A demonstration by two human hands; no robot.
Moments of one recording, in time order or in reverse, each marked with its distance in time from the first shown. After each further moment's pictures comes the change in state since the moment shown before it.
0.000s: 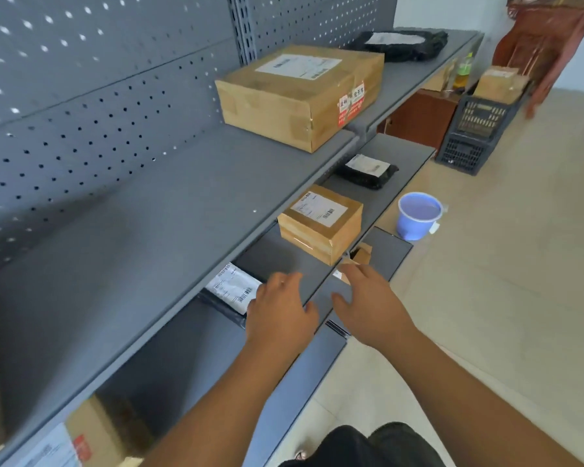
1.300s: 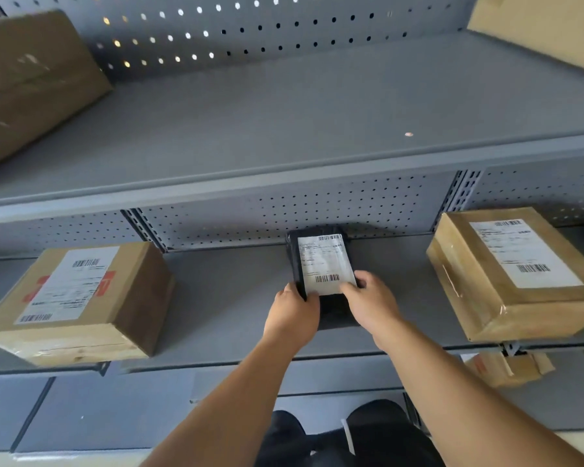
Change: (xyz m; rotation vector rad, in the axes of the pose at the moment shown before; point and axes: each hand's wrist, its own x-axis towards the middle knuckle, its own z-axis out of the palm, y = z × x) left_hand 0.089 -0.142 0.153 -0.614 0.362 -0.924; right_hand 0.197 -0.003 0.220 0.300 -0.550 -0.175
